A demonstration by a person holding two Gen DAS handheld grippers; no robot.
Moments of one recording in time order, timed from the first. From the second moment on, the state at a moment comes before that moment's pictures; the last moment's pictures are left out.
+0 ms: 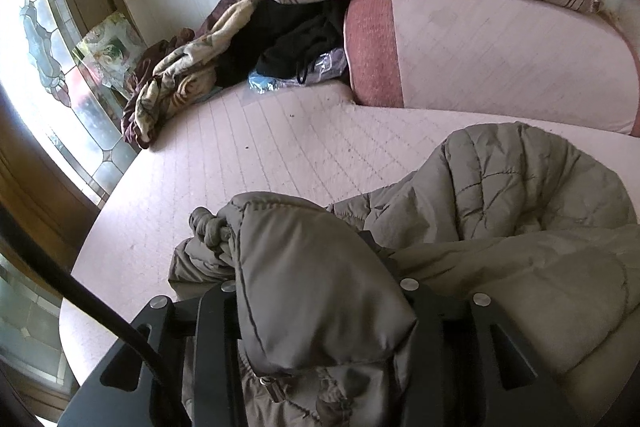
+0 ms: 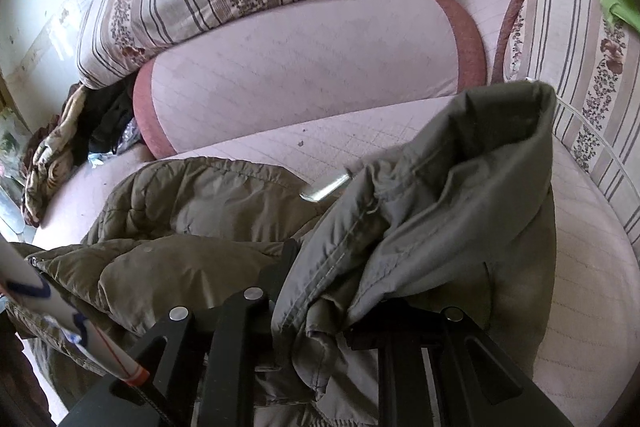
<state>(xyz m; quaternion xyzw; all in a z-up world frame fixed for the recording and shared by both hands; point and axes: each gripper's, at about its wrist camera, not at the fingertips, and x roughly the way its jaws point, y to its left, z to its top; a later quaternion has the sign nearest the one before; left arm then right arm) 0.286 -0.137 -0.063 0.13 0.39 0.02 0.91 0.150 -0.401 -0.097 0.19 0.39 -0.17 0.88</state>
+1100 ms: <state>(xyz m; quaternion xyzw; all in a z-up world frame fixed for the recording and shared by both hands) 0.313 -0.036 -0.041 -0.23 0.50 -0.14 0.82 0.139 -0.427 -0.071 0.32 0.34 -0.11 0.88</state>
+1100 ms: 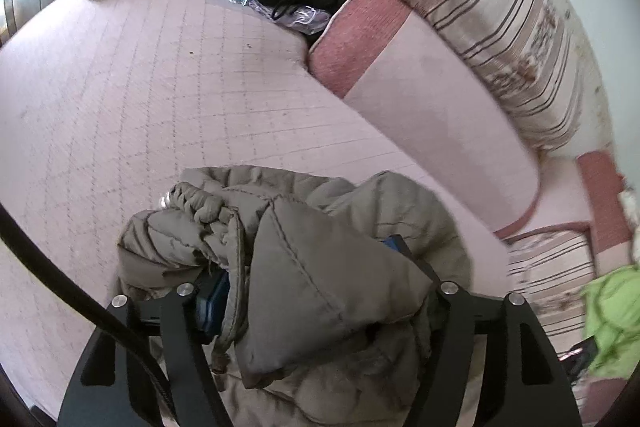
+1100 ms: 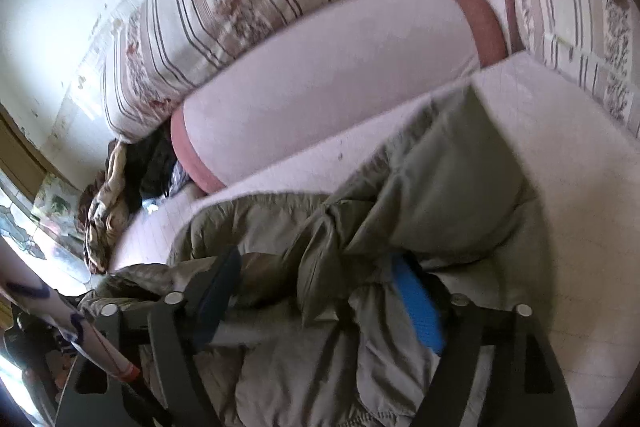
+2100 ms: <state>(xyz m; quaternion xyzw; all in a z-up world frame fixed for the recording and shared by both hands) 0.289 -0.116 -0.036 0.03 0.44 -0.14 0.89 0.168 -0.341 -0.083 0.14 0.39 -0.09 0.90</state>
